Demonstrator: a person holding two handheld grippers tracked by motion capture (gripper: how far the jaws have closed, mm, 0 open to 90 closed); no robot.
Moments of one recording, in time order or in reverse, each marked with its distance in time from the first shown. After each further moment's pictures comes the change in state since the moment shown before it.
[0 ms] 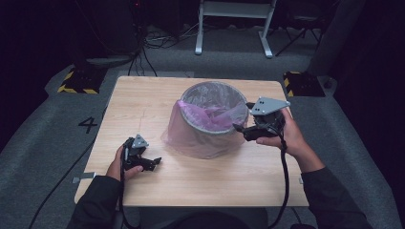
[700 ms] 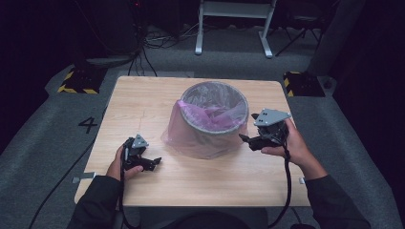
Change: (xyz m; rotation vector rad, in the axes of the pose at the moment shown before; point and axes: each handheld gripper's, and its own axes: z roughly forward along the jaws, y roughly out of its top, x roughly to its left) left arm 0.000 0.000 0.000 0.000 0.000 0.001; right arm 0.006 -0.037 0.003 0.076 0.000 0.012
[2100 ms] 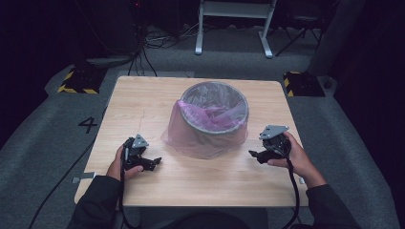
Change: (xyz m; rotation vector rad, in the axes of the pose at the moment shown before) left arm 0.000 0.000 0.000 0.001 0.001 -0.001; right arm -0.005 -0.086 0.036 0.194 0.054 0.088
